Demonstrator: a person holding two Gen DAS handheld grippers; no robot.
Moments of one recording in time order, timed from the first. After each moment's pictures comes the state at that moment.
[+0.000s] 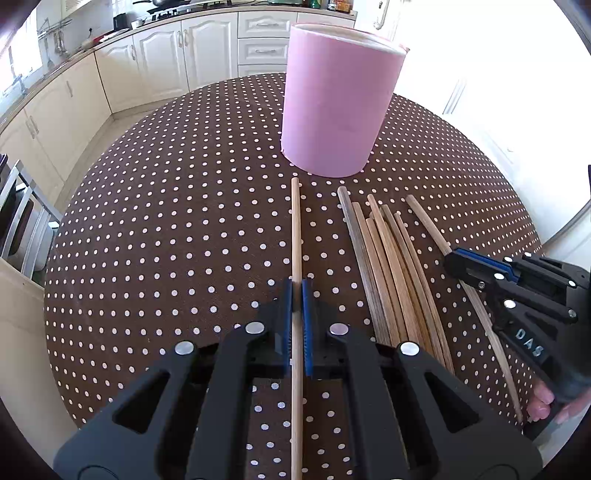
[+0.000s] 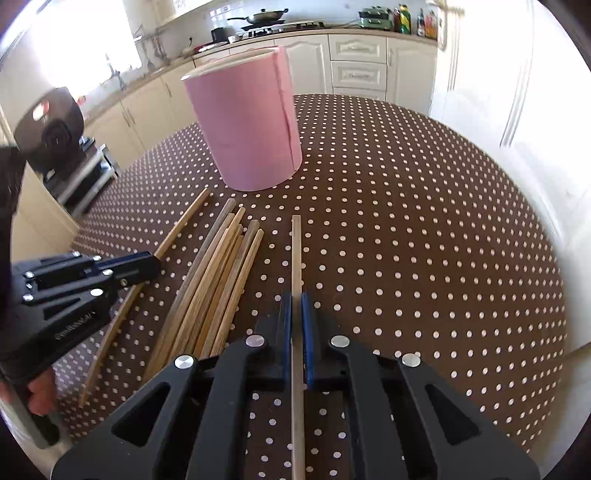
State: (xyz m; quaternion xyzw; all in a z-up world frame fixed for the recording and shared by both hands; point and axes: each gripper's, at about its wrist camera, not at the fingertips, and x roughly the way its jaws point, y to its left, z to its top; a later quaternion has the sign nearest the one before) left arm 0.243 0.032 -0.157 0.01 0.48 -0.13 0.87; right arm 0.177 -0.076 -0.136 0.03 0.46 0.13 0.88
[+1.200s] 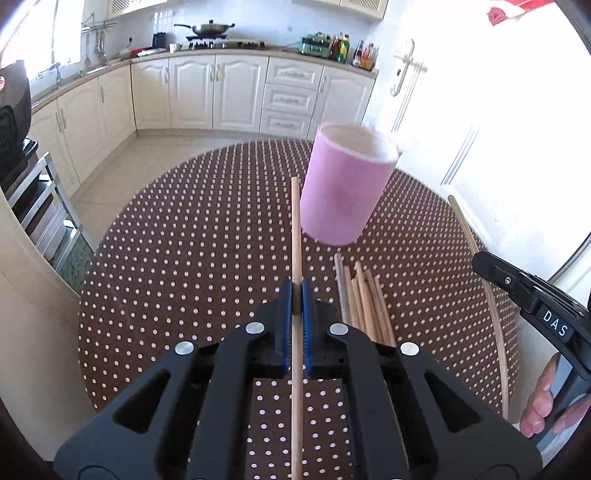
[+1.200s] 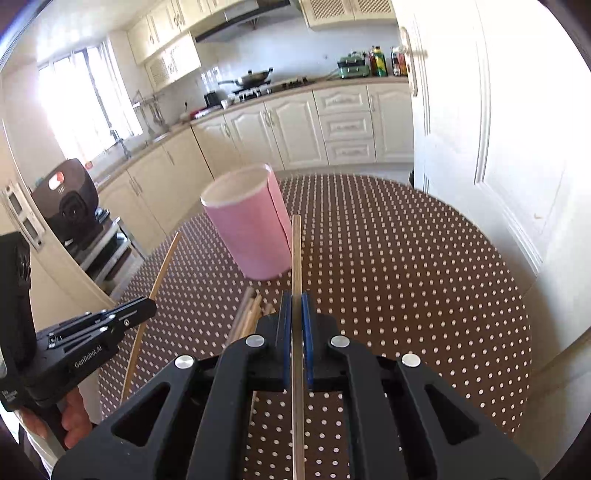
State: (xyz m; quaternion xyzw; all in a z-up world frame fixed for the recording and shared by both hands) left arm 0.193 0.096 -0.075 -0.06 0.39 -0.09 0.91; right arm 0.140 -0.133 -0.065 0.10 0.35 0.13 0.92
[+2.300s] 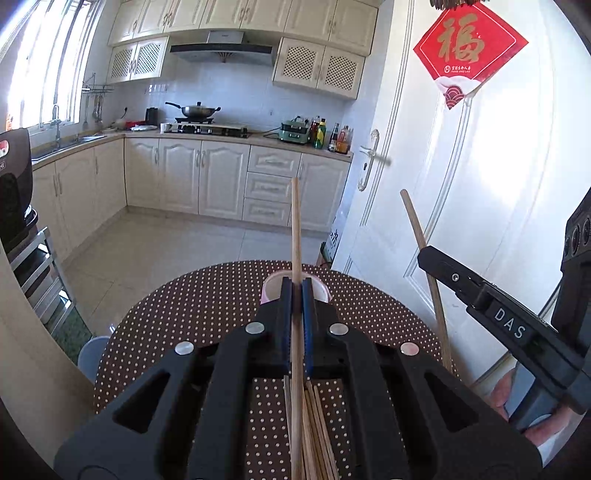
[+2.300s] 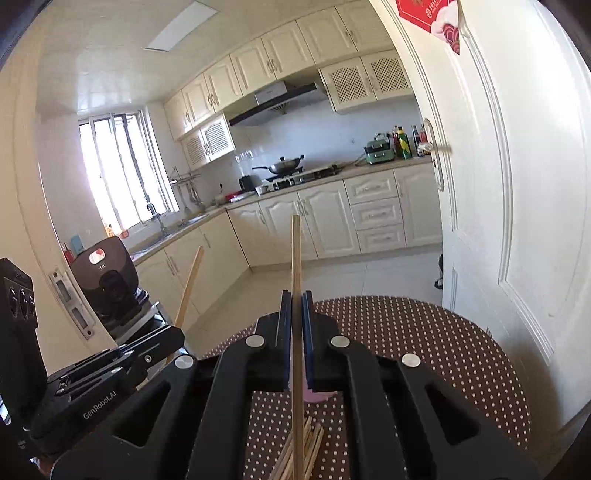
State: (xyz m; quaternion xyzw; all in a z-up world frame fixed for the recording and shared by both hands) left arm 0.188 0.062 0.024 -0.07 0.24 -0.11 0.96; right arm 0.158 -0.132 0.018 0.14 0.18 0.18 0.96
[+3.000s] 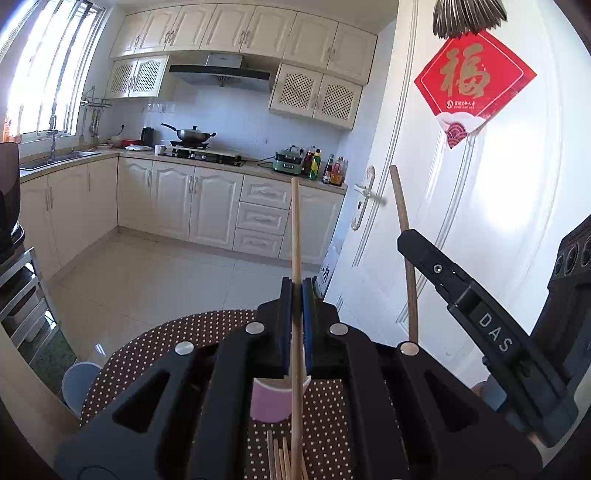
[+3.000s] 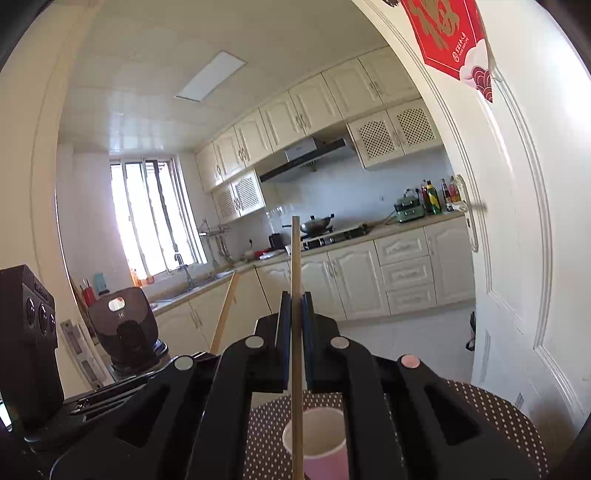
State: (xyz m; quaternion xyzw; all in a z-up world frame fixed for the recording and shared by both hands) left arm 0.237 0.053 0.057 -0.10 0.18 -0.12 0.97; right arm 0.203 -0.131 0.047 0.16 0.05 0.23 0.96
